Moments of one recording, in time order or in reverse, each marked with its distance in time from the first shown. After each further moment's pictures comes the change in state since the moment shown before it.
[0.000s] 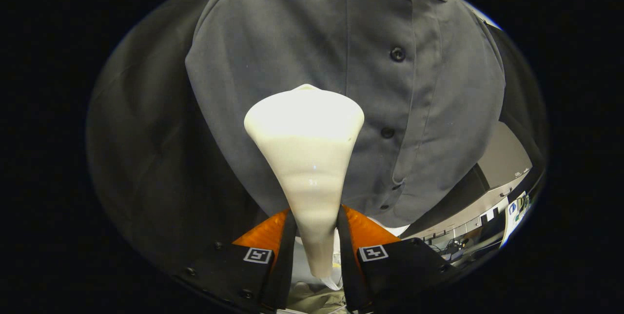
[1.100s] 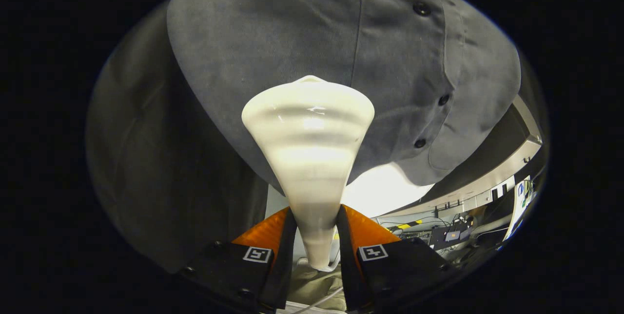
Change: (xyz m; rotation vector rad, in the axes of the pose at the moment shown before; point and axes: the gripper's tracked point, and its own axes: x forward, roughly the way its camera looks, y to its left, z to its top) arm 0.071 -0.006 -0.127 0.032 0.243 -0.005
